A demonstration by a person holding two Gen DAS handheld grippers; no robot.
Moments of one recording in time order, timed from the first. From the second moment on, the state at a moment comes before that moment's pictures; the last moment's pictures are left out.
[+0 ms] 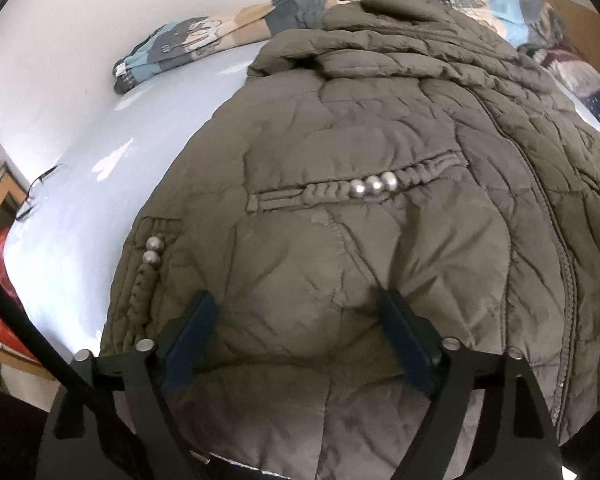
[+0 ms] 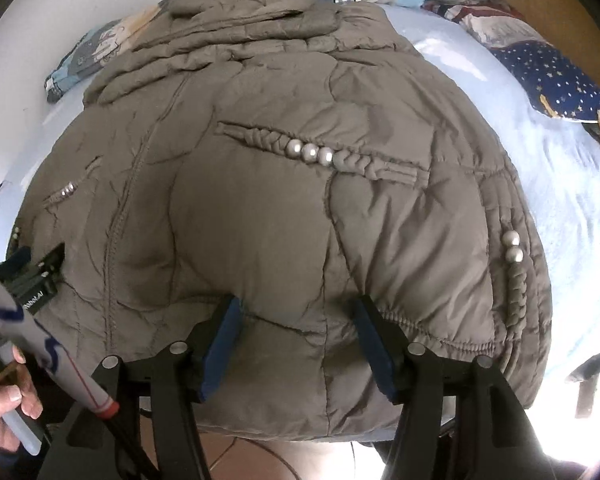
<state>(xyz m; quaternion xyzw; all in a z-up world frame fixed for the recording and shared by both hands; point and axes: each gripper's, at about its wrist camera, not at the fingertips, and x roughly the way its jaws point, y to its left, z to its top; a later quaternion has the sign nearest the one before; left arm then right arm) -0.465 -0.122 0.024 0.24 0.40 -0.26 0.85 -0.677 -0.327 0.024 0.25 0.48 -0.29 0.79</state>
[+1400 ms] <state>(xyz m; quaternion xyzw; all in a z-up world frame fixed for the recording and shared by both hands) -0.469 -0.105 0.016 0.22 0.33 -0.29 0.87 -0.680 -0.294 0.006 0.20 0.43 -0.31 0.82</state>
